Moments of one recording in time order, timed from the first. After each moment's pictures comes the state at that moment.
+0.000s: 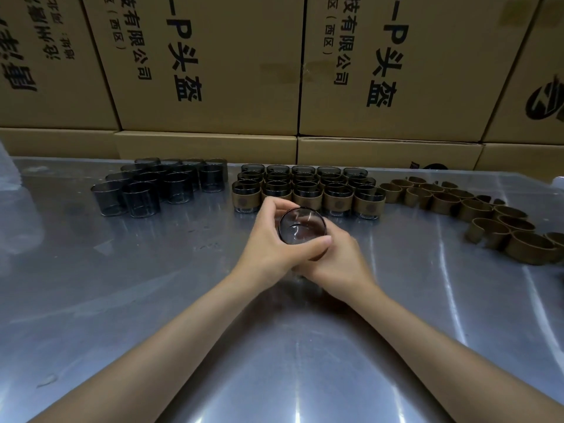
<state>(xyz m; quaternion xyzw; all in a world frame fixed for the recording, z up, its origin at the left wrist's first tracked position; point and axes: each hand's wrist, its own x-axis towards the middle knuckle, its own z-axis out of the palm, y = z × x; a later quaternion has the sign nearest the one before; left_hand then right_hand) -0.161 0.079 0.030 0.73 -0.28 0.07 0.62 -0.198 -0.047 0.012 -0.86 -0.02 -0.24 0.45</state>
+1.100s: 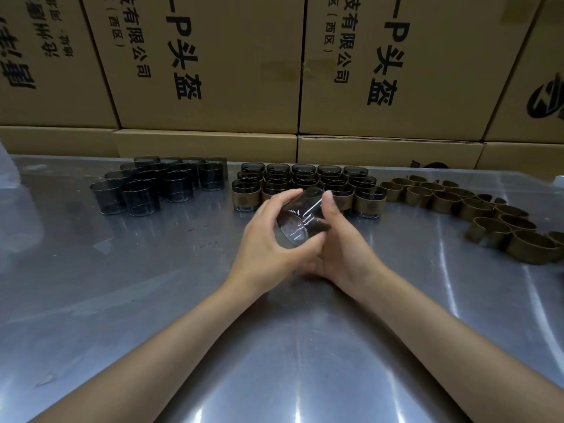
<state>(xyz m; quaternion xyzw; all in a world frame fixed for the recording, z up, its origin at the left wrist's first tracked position) -0.161 0.083 0.026 0.73 -0.34 0.13 0.58 -0.195 -0.048 0.031 -0.62 0.00 0.02 0.78</state>
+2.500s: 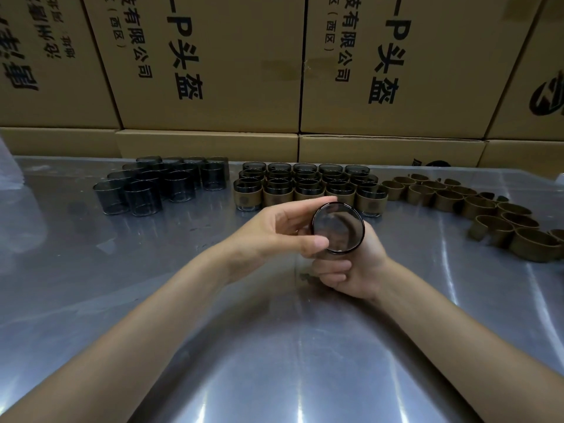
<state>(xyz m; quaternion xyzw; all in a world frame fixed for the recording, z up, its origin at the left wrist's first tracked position) -0.156 0.098 0.057 0.63 -0.42 -0.21 0.62 -0.195 -0.065 0.031 -0.48 0.03 0.16 0.86</state>
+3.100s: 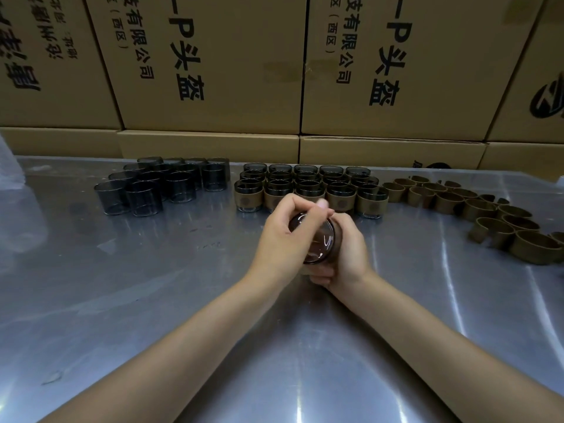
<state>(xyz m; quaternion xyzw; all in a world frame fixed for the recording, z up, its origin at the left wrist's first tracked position) -0.186 0.065 0.048 0.65 -0.24 0.01 0.72 -0.192 -0.034 0.025 -0.54 0.08 -0.05 0.84</state>
